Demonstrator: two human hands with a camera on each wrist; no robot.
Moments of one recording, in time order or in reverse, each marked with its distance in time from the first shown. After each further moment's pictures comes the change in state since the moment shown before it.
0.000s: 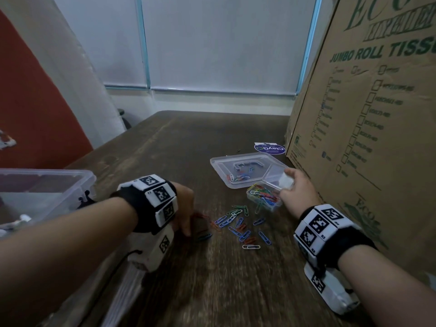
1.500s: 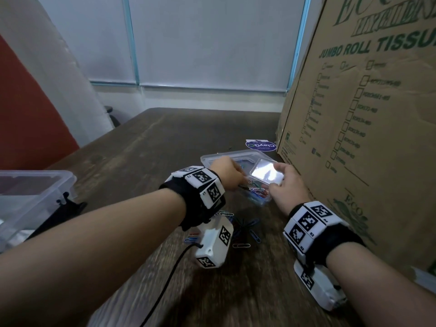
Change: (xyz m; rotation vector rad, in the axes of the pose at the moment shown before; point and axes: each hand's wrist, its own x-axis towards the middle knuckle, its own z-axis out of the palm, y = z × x) left_hand 0.005 0.095 -0.032 -0.791 0.562 0.245; right_hand -0.004 -0.005 -0.003 0.028 0.005 -0.017
